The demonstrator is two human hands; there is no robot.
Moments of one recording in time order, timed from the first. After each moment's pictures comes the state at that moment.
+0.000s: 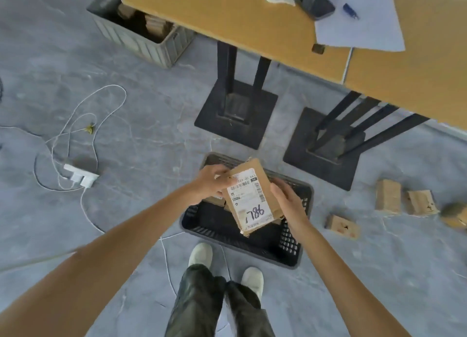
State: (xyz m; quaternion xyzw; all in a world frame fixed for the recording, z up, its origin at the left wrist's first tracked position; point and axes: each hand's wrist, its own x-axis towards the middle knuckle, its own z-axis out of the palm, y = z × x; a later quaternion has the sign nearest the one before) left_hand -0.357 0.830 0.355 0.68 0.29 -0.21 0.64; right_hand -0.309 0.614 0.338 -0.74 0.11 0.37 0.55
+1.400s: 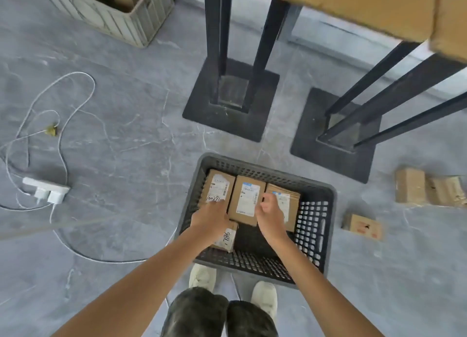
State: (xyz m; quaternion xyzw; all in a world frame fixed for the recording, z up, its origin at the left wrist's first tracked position) left_hand -0.353 0.834 0.189 0.89 0.19 -0.33 0.25; right_hand -0.302 0.692 0.173 -0.85 0.10 0.34 0.39
